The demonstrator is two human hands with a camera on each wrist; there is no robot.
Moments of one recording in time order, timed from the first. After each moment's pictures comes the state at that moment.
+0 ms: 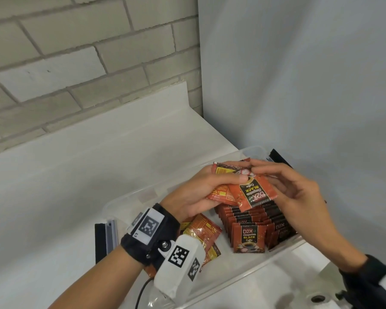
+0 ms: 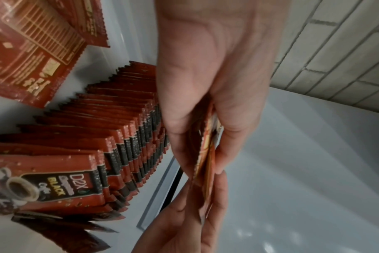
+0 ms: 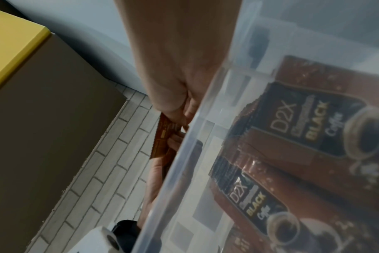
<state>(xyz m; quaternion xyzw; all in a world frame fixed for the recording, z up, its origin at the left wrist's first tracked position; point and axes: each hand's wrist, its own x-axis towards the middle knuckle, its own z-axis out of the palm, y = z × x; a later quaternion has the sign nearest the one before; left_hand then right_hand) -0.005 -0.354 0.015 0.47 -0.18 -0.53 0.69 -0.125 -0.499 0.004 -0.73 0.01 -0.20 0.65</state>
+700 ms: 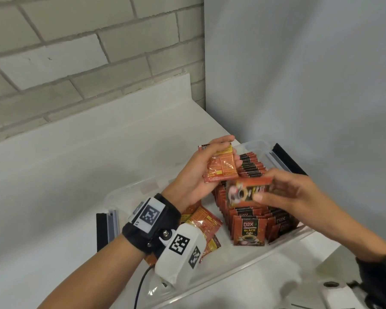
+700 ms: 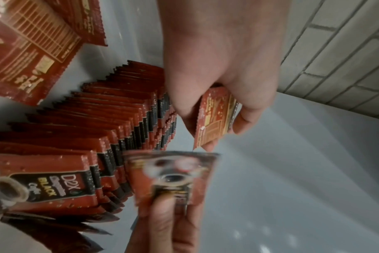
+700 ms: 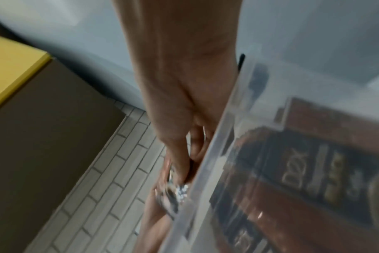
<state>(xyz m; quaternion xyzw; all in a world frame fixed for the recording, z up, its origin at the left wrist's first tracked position) 0.004 -0.355 0.015 0.40 -0.07 -0.42 0.81 -0.132 -0.514 0.013 -0.79 0.01 0.00 0.62</state>
